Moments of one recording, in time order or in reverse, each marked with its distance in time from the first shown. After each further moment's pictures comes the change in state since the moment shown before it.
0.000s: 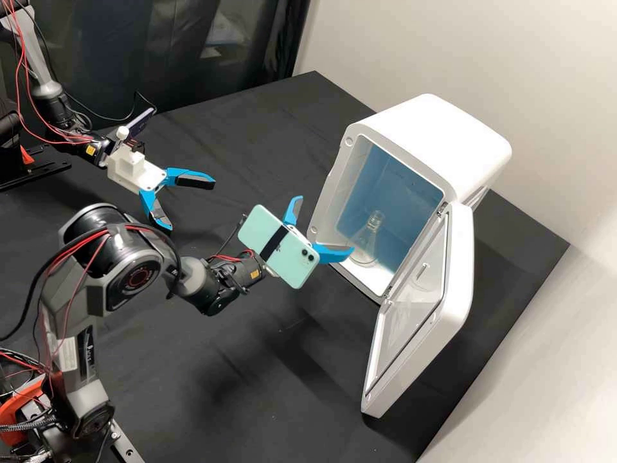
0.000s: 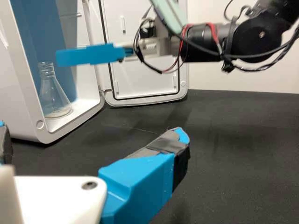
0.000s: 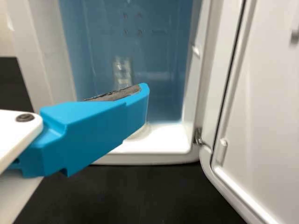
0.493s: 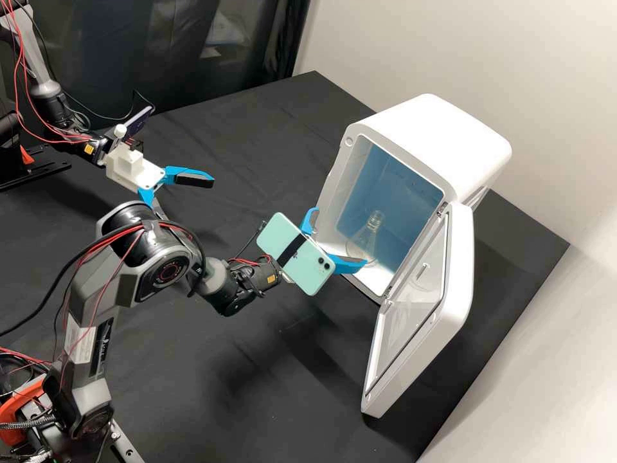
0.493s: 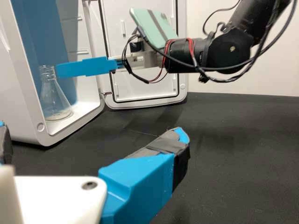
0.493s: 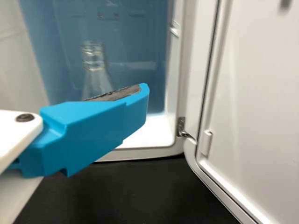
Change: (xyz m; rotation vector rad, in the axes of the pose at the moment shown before) left arm -0.002 0.001 0.001 0.000 -0.004 0.008; right arm 0.031 0.002 0.021 0.014 -0.061 0.028
